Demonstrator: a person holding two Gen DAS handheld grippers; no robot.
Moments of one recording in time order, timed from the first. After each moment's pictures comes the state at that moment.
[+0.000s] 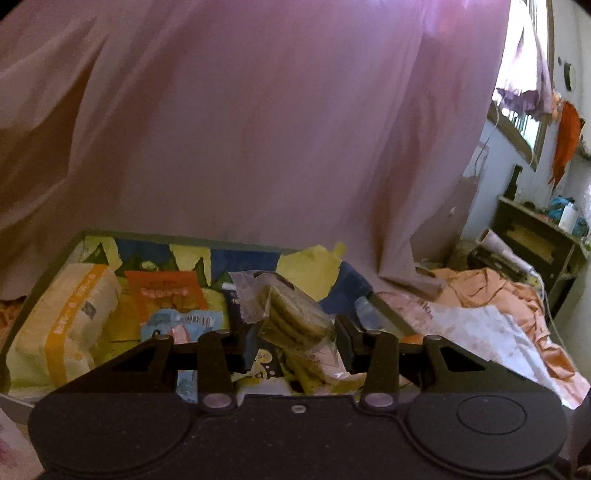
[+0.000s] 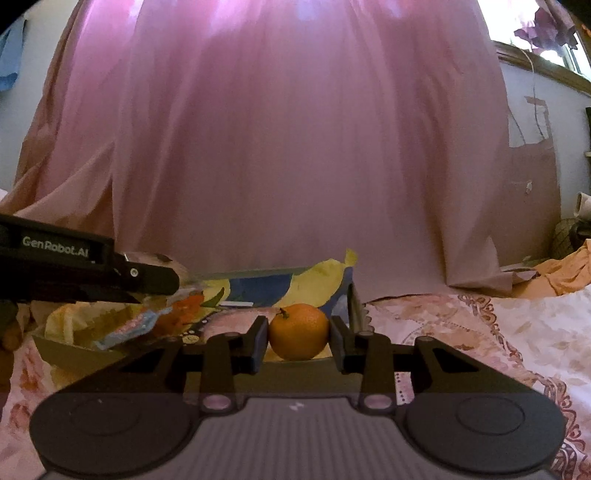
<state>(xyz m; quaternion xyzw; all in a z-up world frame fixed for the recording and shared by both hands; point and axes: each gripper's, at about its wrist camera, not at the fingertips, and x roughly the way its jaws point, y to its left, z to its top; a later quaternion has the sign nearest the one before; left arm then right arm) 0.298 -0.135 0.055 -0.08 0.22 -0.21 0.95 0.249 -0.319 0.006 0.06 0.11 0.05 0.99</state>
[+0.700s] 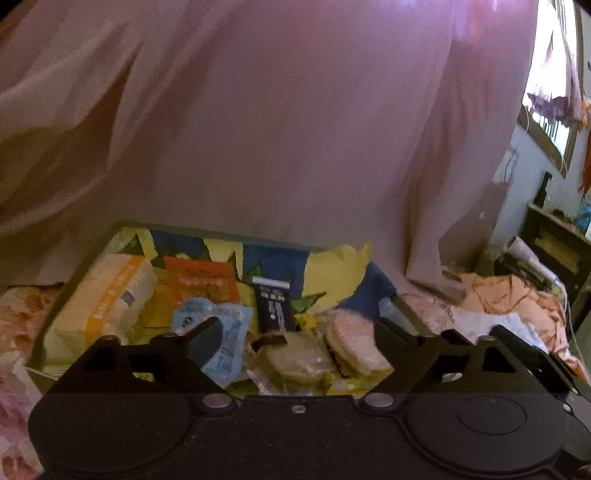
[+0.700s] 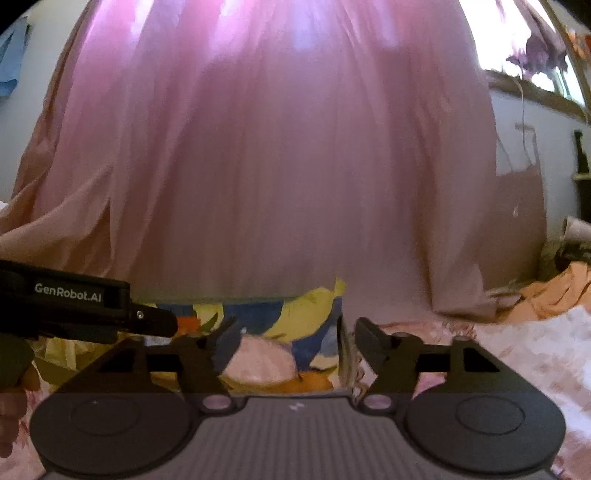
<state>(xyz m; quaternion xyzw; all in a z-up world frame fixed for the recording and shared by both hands) 0.278 -0.128 0.069 -0.09 0.23 -0.15 0.96 0.219 -0.315 0.035 0.05 0.06 0.02 1.00</state>
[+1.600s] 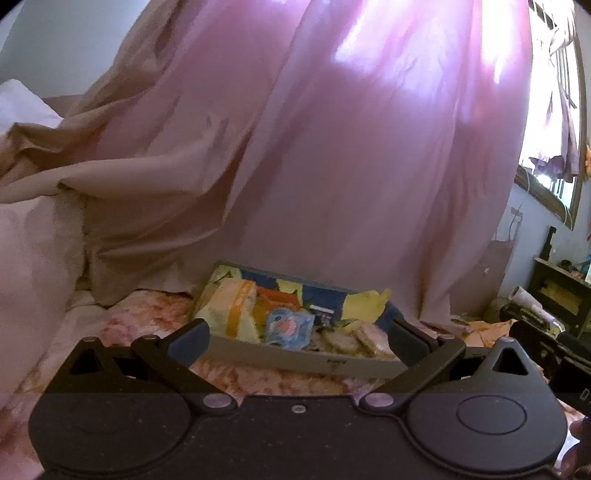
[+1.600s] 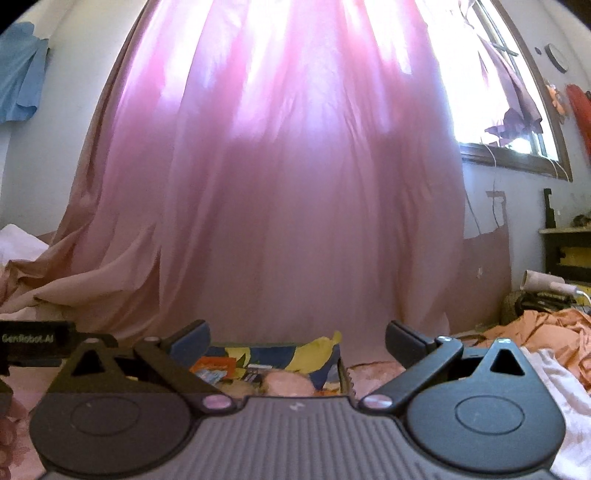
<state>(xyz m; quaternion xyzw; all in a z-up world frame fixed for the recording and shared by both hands) 0.103 -0.055 0.094 -0.11 0.13 -0.08 0.98 0.081 -0.288 0.092 0.04 0.02 0.01 1.00</state>
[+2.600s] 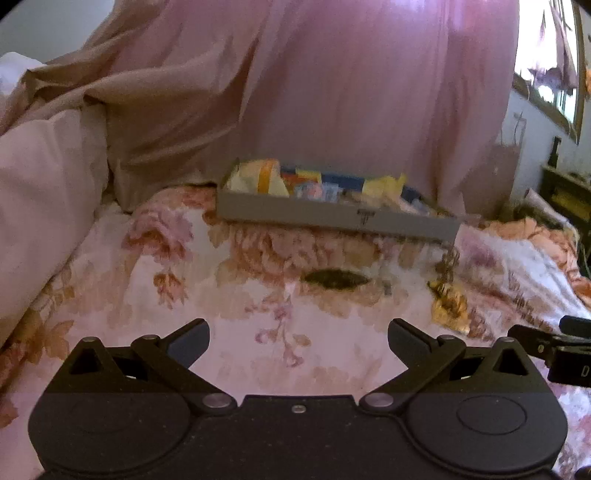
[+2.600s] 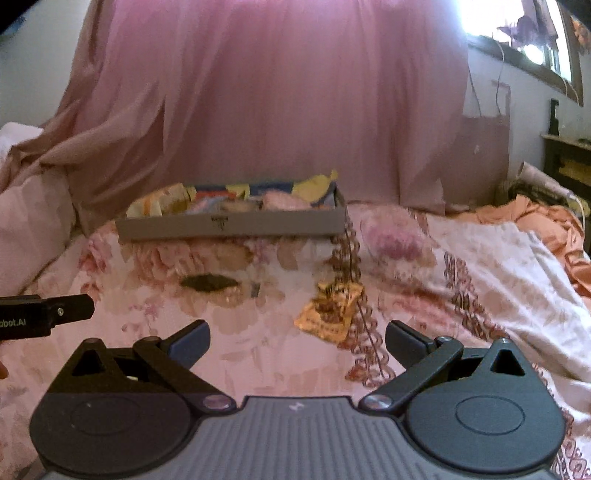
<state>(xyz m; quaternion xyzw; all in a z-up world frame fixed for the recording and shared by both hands) 0.060 -0.045 0.007 -0.04 0.25 -0.08 0.96 0.046 -0.281 0.012 0.02 0.25 0.01 0.97</state>
